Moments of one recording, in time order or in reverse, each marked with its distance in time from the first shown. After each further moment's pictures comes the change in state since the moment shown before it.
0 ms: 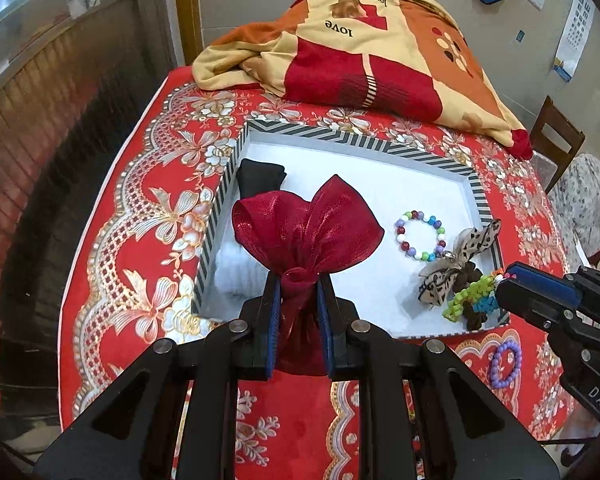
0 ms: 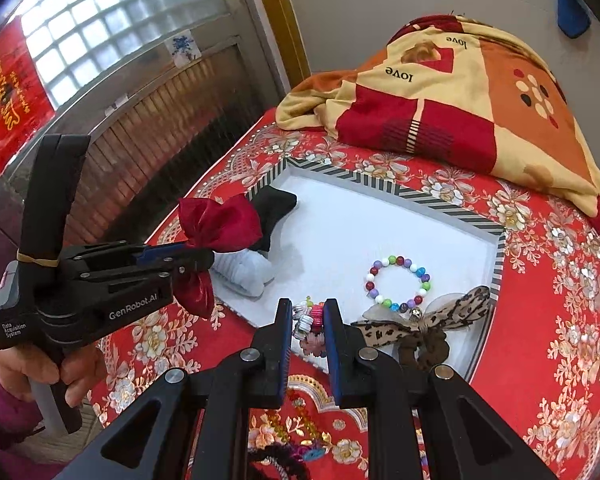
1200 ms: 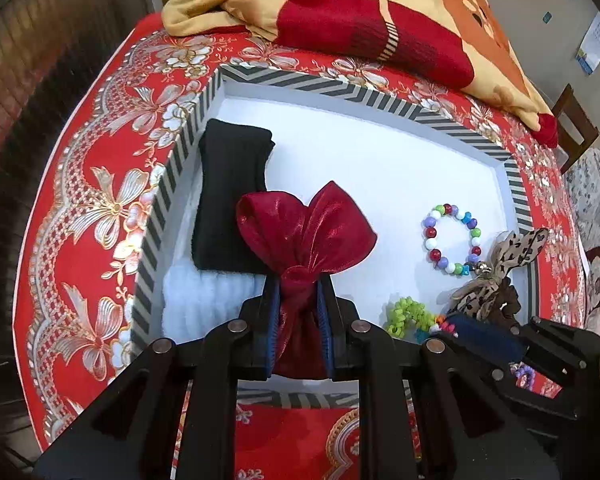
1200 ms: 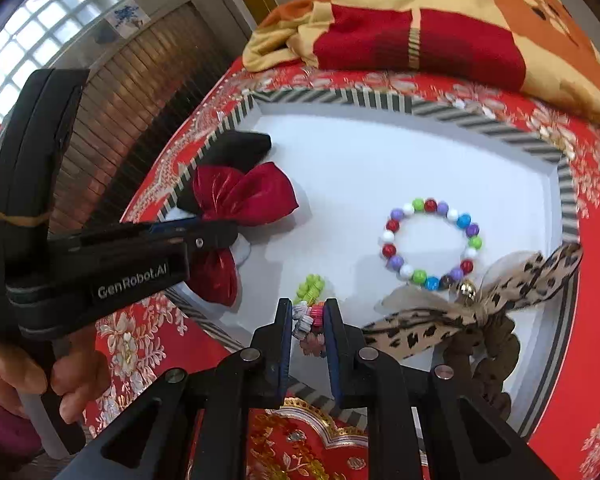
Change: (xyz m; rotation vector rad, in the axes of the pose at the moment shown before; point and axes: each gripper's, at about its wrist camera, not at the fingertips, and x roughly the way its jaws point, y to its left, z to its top) left arm 0.087 -0.001 0.023 -0.027 0.162 -0.029; right arm 0.098 -0.030 -0.012 0.141 0.161 0.053
